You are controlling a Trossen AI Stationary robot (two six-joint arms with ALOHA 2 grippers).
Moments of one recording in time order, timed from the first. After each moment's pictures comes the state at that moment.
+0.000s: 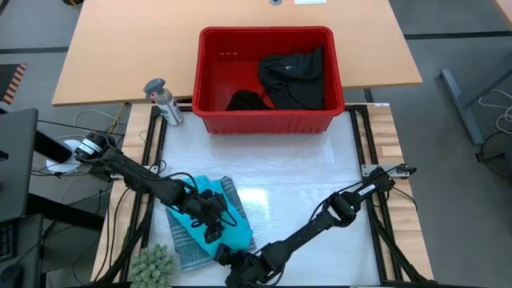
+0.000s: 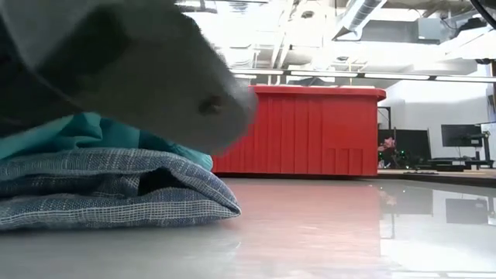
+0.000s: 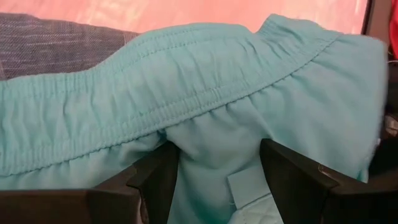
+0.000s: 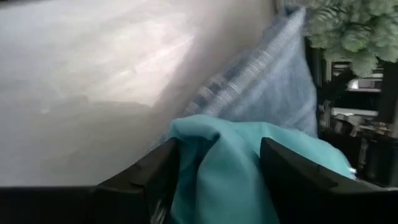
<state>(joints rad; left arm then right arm) -0.44 1.46 0.92 -0.41 -0.05 -0.84 0.58 2.61 2.33 -0.54 0.56 -0.84</state>
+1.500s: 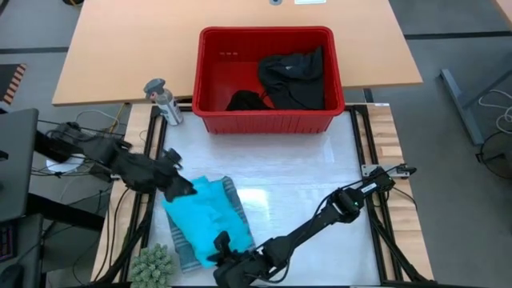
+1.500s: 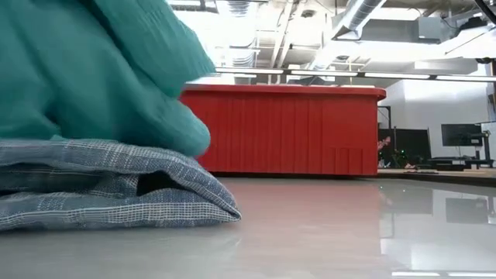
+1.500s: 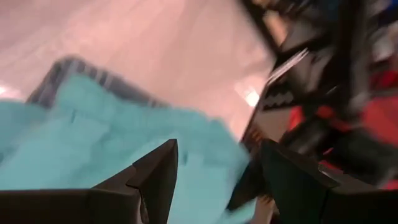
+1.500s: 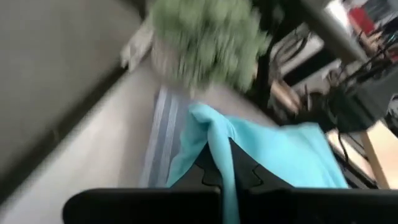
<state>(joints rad) -0.42 0.90 1.12 -0.83 -0.19 -1.19 0.56 2.53 2.36 -0.38 0.56 -0.37</state>
